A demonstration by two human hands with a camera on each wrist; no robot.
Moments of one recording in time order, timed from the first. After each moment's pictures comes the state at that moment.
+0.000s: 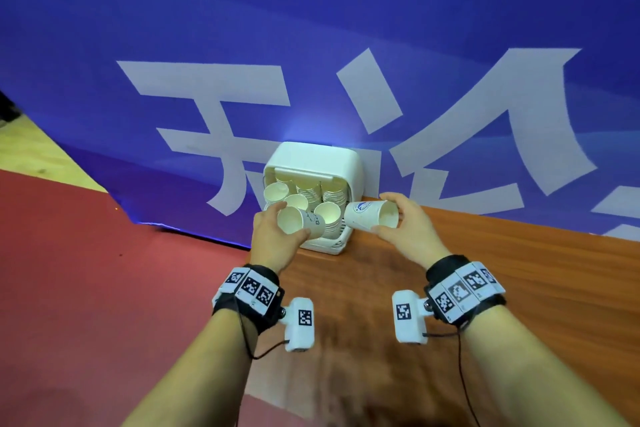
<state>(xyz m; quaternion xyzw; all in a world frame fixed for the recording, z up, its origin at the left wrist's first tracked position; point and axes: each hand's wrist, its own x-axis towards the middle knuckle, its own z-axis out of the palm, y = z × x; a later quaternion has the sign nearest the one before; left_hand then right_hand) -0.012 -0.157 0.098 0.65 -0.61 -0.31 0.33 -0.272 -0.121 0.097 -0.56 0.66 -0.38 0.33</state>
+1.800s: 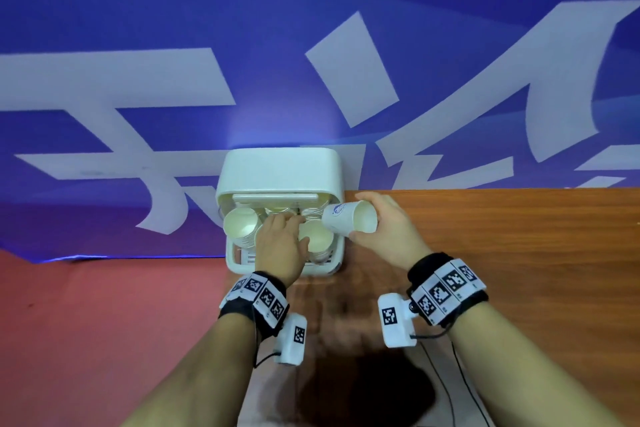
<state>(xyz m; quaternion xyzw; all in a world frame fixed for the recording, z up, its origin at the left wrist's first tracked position) -0.033 -0.321 0.005 0.49 -0.85 -0.14 0.13 -0.239 -0.230 0.062 -0.49 0.73 -0.35 0.31</state>
